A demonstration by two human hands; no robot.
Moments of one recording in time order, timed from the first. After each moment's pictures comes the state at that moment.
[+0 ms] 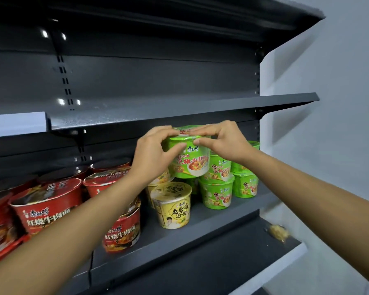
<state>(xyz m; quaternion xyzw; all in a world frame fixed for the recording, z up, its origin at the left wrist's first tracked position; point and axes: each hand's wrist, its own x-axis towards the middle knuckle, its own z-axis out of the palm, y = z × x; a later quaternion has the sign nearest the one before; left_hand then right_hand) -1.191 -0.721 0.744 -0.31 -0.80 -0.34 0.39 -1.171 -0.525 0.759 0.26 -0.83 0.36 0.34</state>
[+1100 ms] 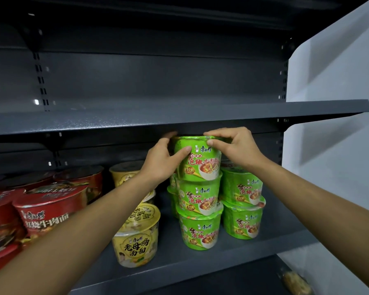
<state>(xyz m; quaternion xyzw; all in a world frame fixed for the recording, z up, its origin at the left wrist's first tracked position) -1.309 -0.582 0.736 -0.16 -0.82 -0.48 0.28 -1.316 -0.375 0.756 0.28 -0.78 0.46 0.32</state>
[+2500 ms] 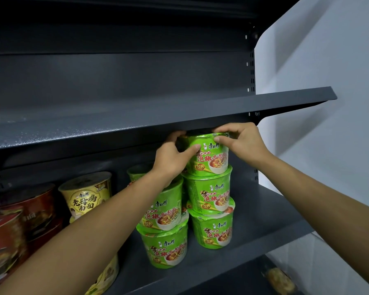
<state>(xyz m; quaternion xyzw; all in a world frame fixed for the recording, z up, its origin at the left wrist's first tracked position) -1.366 -0.450 0.741 -0.15 -0.82 -0.50 0.24 -1.356 -0.257 0.748 0.23 -0.77 0.48 0.37</state>
